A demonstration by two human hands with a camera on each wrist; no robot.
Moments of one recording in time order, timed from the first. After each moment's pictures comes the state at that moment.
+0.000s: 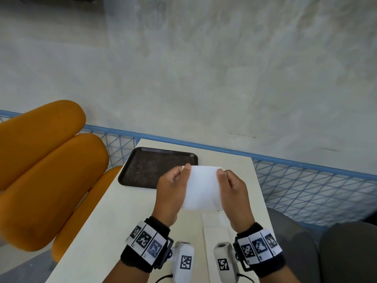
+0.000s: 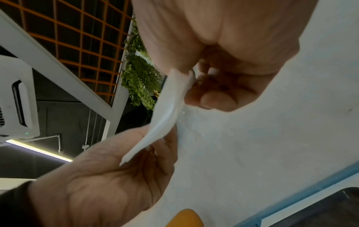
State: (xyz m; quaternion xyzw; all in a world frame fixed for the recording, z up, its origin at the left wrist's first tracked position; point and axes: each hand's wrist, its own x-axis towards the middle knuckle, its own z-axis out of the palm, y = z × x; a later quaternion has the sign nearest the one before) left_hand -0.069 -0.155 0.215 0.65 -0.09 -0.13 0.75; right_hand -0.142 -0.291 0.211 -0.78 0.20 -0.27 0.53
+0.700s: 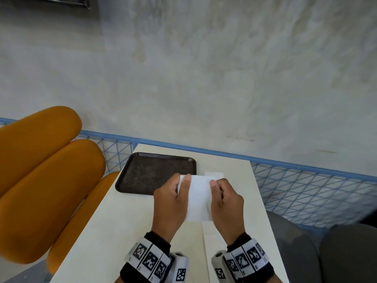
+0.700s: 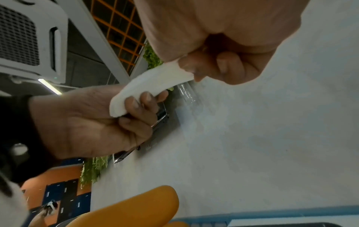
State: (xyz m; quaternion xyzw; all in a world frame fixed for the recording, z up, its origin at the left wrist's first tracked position) left_hand -0.064 -0.153 0.202 0.77 -0.21 0.08 0.60; right_hand -0.132 -0.281 0.191 -0.83 0.21 -0.35 0.37
